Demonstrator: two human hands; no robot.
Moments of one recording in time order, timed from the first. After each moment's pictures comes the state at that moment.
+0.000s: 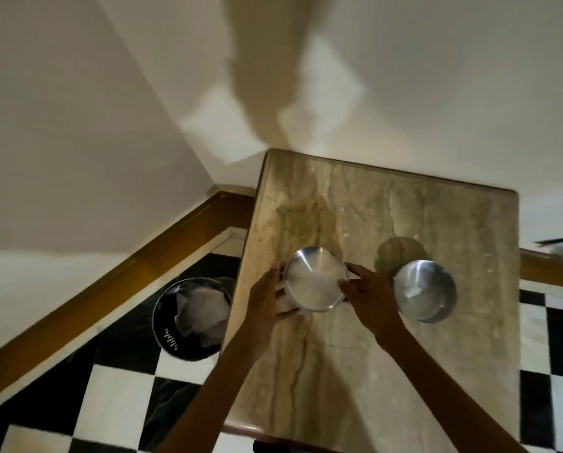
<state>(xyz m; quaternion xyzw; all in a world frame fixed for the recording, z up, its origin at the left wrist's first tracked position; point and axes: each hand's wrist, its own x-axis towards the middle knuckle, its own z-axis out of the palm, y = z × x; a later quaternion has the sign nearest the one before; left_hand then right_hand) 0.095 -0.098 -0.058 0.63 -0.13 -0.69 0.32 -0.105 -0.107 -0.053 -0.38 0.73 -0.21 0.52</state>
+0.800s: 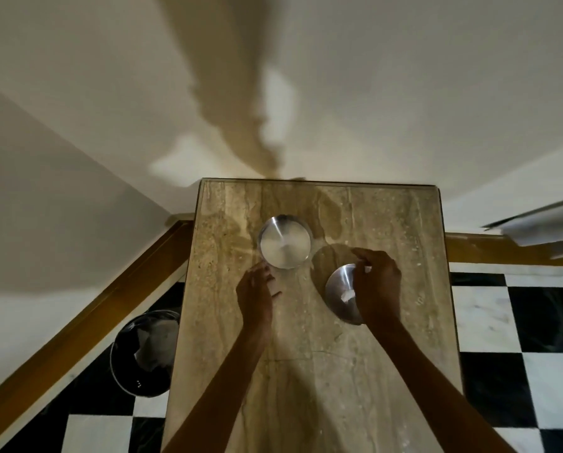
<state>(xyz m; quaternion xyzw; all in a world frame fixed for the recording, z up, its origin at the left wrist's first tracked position) -0.039 -0.138 -0.061 0.72 -0.14 -0.56 0.38 -0.224 -0.122 -0.027 -0.42 0.82 -0.29 0.26</state>
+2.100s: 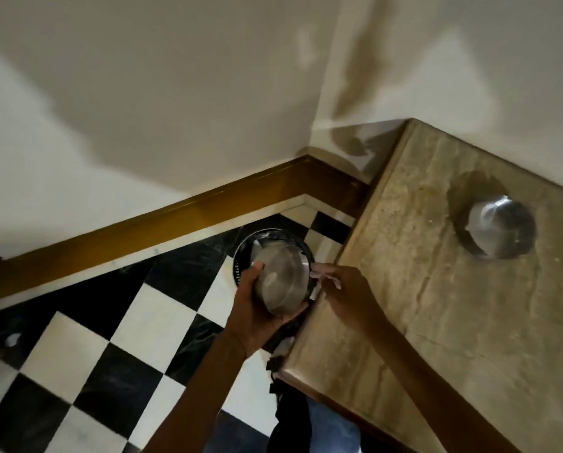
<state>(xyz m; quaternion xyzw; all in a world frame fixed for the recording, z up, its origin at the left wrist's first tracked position) 0.283 0.010 -0.096 0.40 0.13 -0.75 0.51 0.117 -0.066 -0.045 -0.58 0.58 -0.07 0.57</state>
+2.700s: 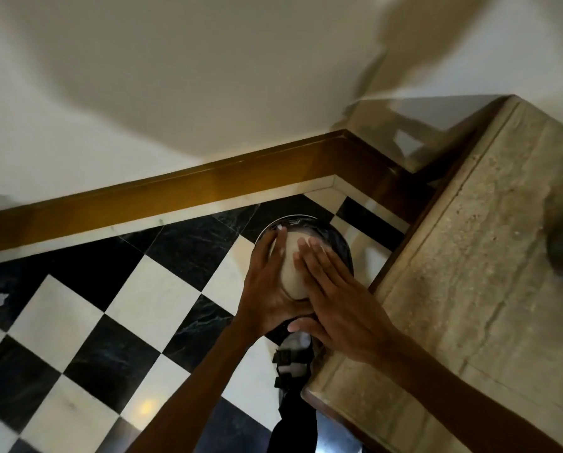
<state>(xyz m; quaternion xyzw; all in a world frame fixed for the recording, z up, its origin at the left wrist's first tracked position) 0.332 0.013 -0.204 0.73 -0.54 -0.33 0.26 0.171 -0.055 -0.136 -0.93 0.27 0.12 0.21</state>
